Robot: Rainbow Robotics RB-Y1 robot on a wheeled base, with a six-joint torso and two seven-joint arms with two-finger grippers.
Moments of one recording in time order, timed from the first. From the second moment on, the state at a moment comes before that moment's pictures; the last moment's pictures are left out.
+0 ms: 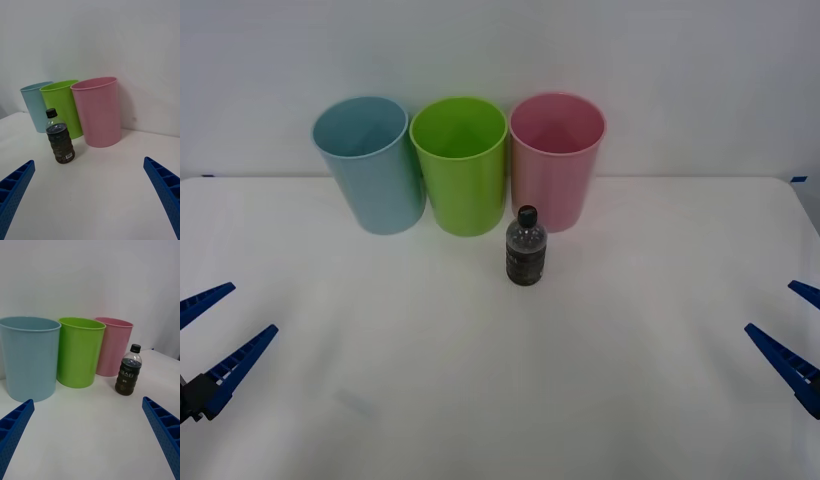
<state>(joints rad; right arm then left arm) 0.35 -0.40 -0.52 -1.66 0.96 -1.22 0.00 0.35 0.40 0.52 -1.66 -0.96 -1.22 0.00</state>
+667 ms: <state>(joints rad) 0.37 -0.41 -0.44 -1.65 1.01 -1.20 0.02 0.35 0.40 0.52 -1.66 -0.96 -1.22 0.00</state>
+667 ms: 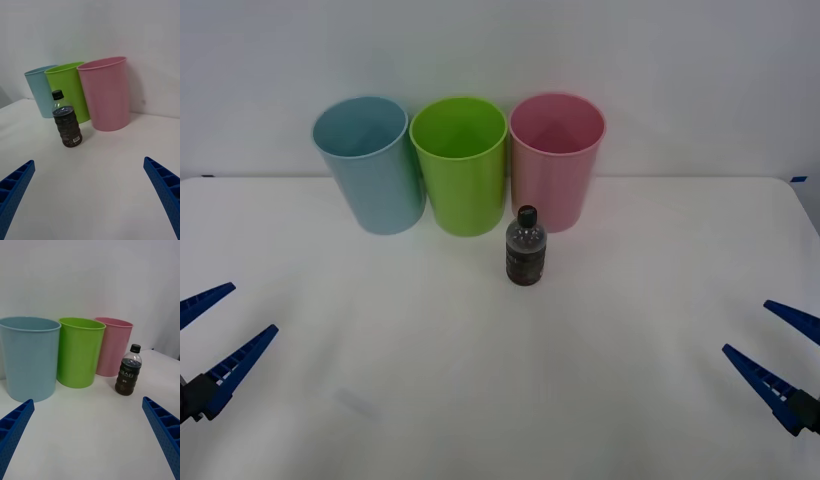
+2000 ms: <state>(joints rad) 0.17 -0.34 0.00 -1.51 1.00 -0.83 0.30 0.35 0.40 0.52 -1.66 -0.96 -1.22 0.00</state>
